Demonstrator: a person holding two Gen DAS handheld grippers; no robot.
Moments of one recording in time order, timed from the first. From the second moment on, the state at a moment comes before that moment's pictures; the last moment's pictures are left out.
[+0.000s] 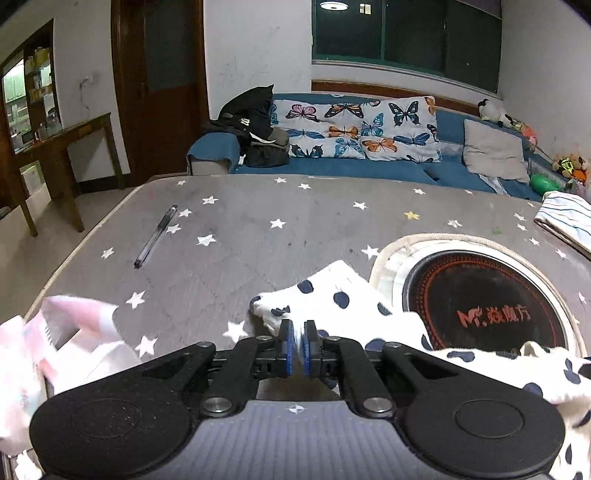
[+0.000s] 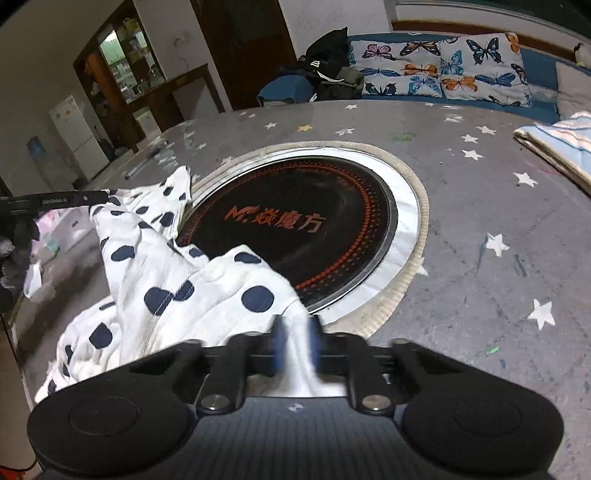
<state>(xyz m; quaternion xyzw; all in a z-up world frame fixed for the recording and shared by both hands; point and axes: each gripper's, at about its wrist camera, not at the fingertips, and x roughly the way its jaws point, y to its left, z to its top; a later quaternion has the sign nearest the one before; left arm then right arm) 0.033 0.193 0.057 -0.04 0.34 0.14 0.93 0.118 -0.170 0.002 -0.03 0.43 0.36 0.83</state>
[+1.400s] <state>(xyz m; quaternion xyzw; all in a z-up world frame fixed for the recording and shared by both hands) -0.014 0.083 0.025 -0.04 0.36 -0.13 0.92 0.020 -0.158 0.070 -0.08 0.36 0.45 0.81</state>
